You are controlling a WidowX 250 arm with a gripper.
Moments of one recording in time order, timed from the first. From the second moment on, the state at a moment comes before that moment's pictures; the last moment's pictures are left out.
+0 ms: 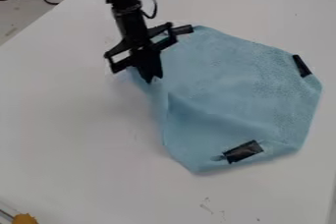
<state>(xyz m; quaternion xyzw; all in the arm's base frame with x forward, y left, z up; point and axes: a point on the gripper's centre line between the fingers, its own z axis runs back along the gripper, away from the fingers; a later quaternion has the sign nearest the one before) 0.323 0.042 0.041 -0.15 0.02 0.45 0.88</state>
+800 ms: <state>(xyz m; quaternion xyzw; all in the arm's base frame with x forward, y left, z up) 0.281 0.054 0.024 -0.22 0.00 0.47 0.86</state>
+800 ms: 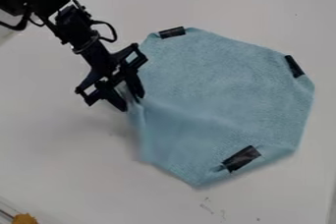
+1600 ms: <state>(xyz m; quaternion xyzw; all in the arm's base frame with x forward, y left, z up) 0.252 0.068 0.032 -0.13 0.08 0.54 0.83</state>
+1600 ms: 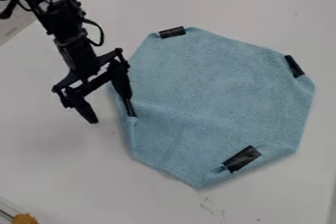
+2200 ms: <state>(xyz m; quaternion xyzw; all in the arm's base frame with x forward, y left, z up) 0.259 0.034 0.080 0.02 0.12 0.47 0.87</state>
